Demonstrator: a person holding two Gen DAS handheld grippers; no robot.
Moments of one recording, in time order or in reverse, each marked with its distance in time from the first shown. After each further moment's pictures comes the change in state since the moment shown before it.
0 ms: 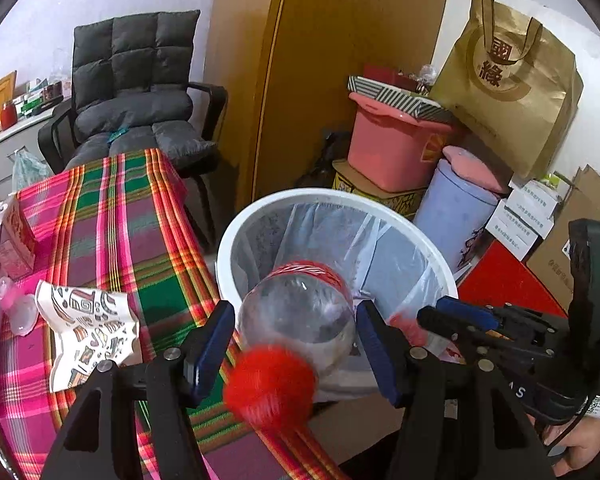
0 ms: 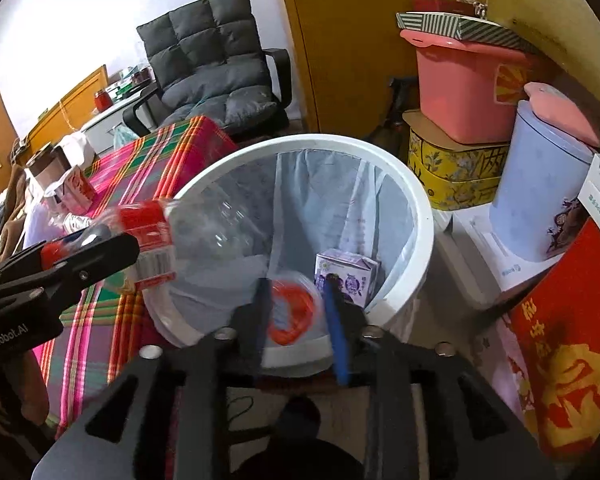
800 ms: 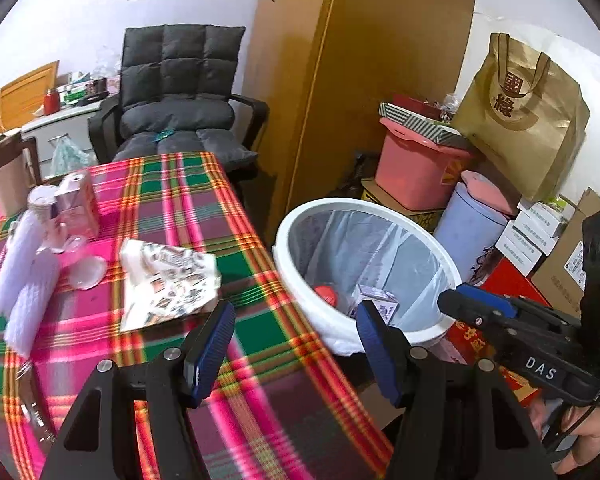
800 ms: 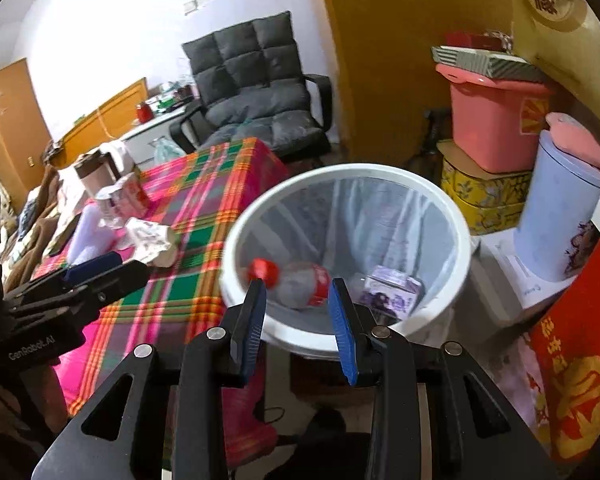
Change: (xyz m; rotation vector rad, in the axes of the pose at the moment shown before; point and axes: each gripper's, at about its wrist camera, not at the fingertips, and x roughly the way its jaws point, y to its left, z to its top) left arm -0.067 0.028 -0.033 -0.082 -0.067 0.085; right arm -0.032 0.035 -0.008 -0.056 -0.095 0.114
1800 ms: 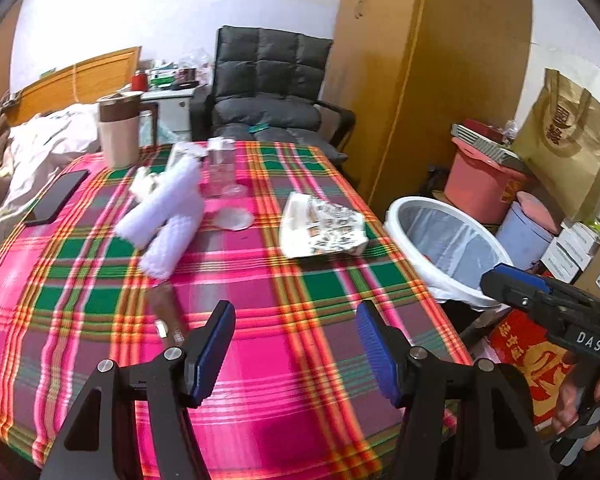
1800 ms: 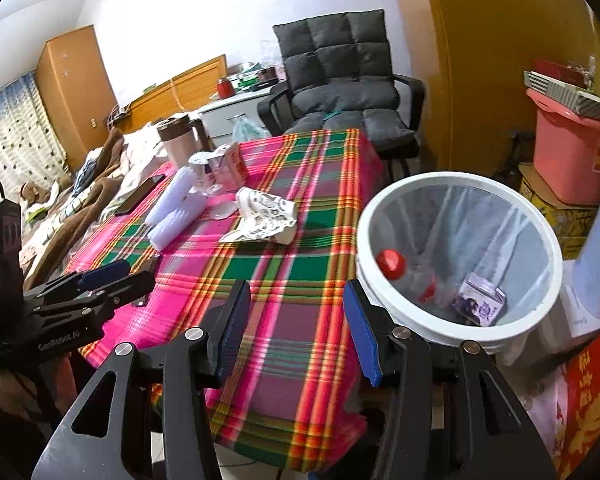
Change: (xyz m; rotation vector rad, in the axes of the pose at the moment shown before) left arm -0.081 0.083 -0.053 -0.134 -0.032 0.205; right arm -0.004 0.075 -0.012 -0.151 0.033 0.194
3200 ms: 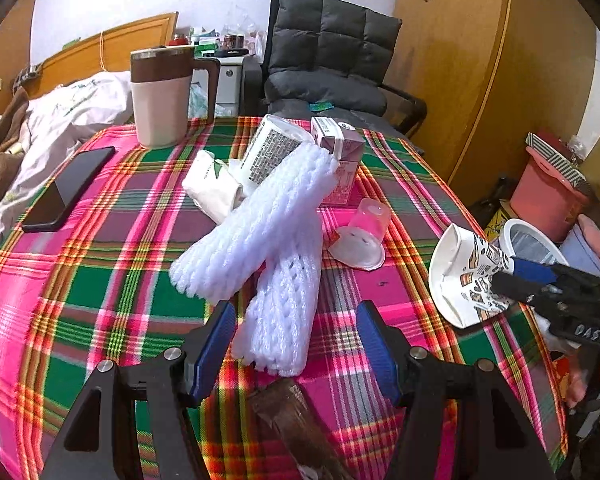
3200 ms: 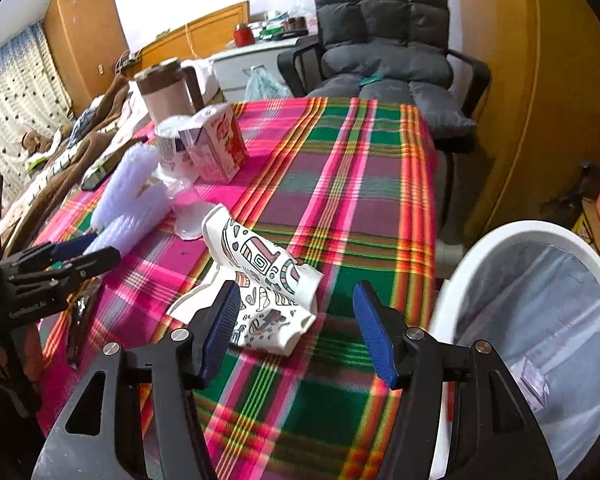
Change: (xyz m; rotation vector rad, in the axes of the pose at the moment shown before) left arm 0.092 0.103 0.045 -0.071 0.087 0.093; right arm 0.115 0.002 0.050 -0.131 0.184 0.049
